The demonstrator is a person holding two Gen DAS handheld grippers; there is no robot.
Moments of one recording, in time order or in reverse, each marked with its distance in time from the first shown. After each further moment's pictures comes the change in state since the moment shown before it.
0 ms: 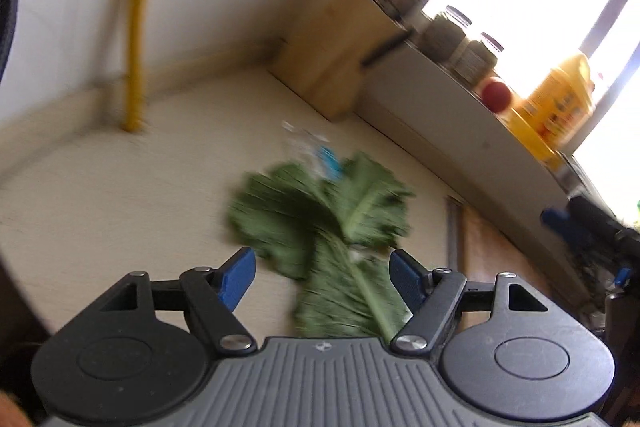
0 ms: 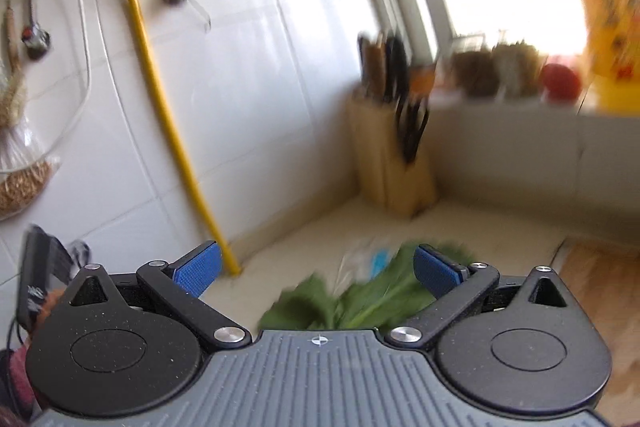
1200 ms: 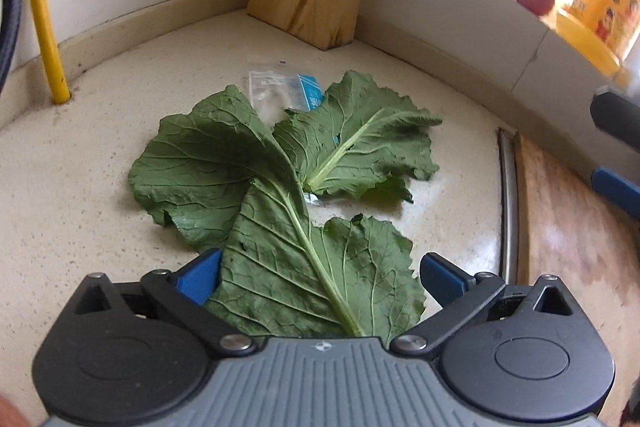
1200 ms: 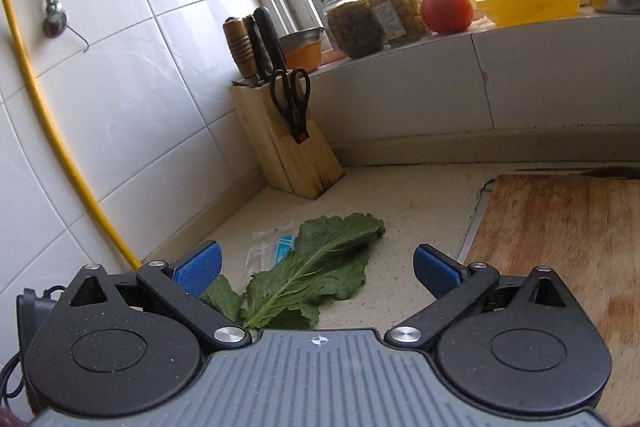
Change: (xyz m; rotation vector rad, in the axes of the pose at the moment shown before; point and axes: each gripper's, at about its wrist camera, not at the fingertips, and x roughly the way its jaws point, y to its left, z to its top) left arm 0.113 -0.076 -0.032 0.142 0.086 0.271; right arm 0.040 -0.097 -0.022 0.224 0.038 -0.167
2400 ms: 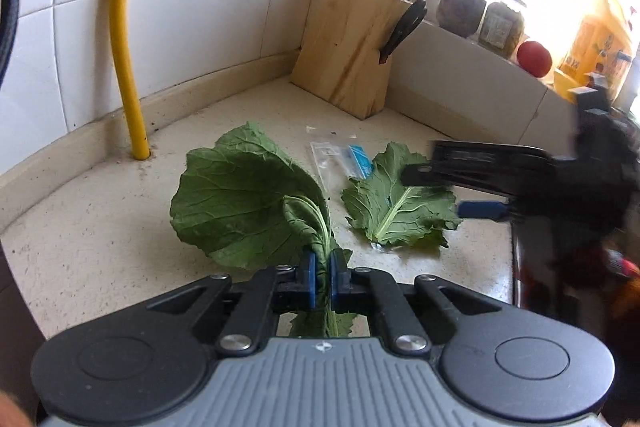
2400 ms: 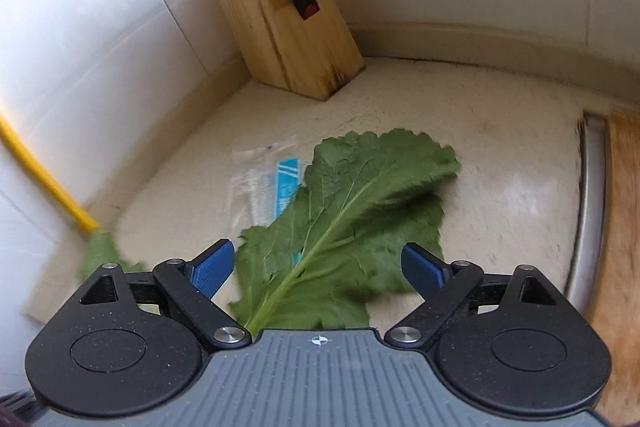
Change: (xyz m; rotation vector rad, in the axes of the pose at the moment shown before) left arm -0.067 0.051 0.000 -0.014 -0.168 0.008; right arm 0.155 0.062 0.000 -0.039 0.362 -0.135
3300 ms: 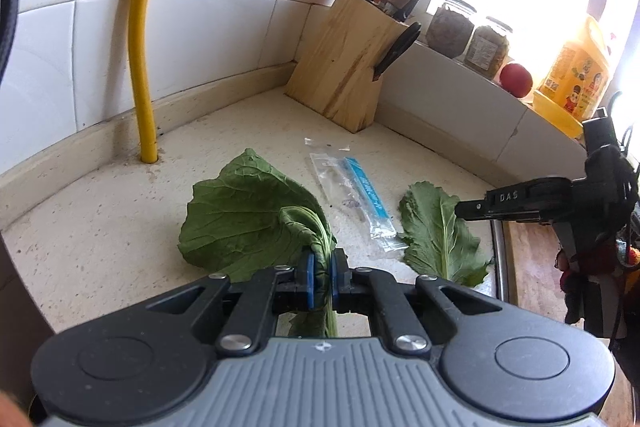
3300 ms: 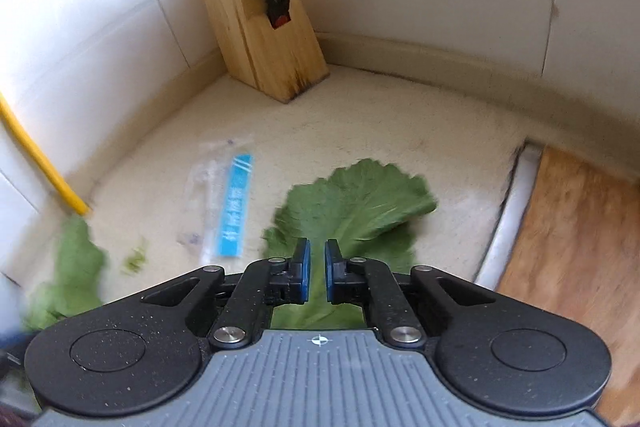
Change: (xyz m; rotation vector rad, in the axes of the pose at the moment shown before) left arm -0.019 0.029 -0.003 -0.019 -0.034 -0.087; right arm -0.040 -0.040 0.012 -0.032 0.034 0.007
